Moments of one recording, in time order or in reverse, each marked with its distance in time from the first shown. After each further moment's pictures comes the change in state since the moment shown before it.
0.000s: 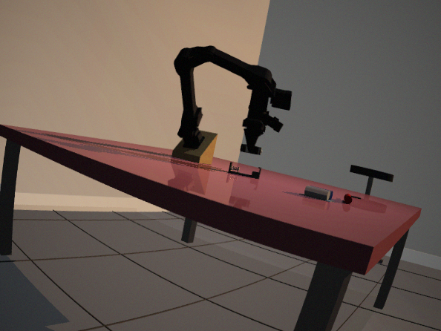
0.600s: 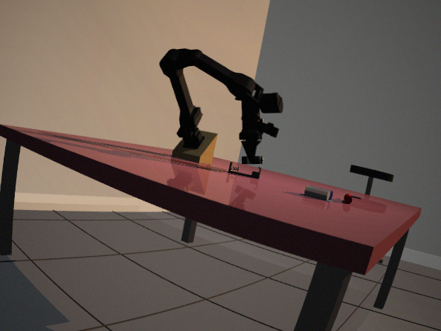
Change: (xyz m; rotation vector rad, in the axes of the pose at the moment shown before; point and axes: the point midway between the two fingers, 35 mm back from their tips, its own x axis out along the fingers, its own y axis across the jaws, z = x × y) arm 0.033 -0.002 0.005 -0.014 -0.200 0.019
